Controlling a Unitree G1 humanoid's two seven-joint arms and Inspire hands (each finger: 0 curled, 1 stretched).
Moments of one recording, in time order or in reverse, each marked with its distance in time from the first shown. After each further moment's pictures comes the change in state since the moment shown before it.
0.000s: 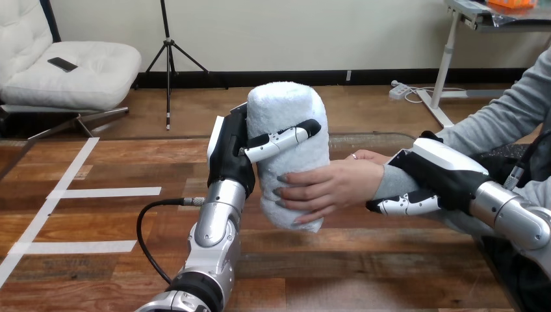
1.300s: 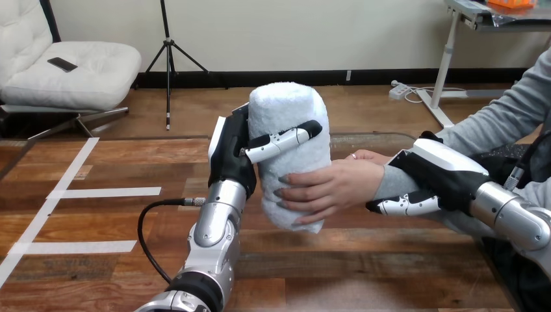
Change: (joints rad) left arm 0.000 0.000 0.005 0.000 -0.020 0.025 -0.036; right arm 0.002 0.000 0.000 0.000 0.000 0.000 0.000
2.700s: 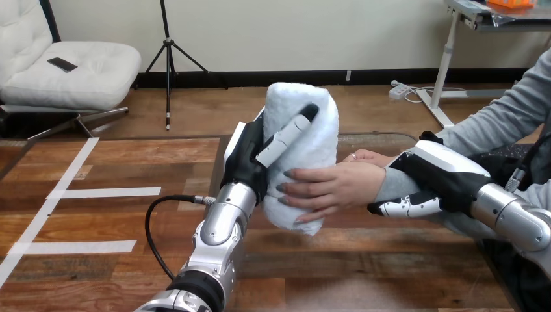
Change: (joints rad) left arm -0.001 0.006 -0.065 -0.009 0.062 0.064 -0.027; right arm 0.003 -0.001 0.000 0.003 0.003 0.011 0.002
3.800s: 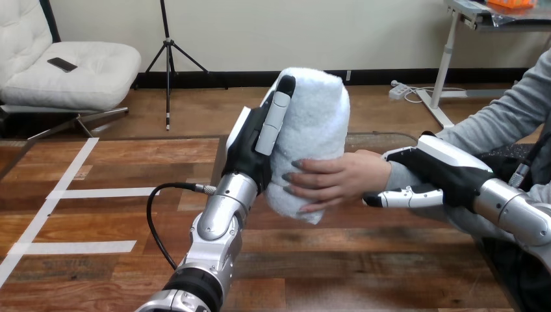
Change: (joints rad) left arm 0.017 0.011 0.004 -0.083 -0.011 -0.051 -0.075; right arm 0.000 -0.006 -0.023 -0.026 0.047 0.010 0.056
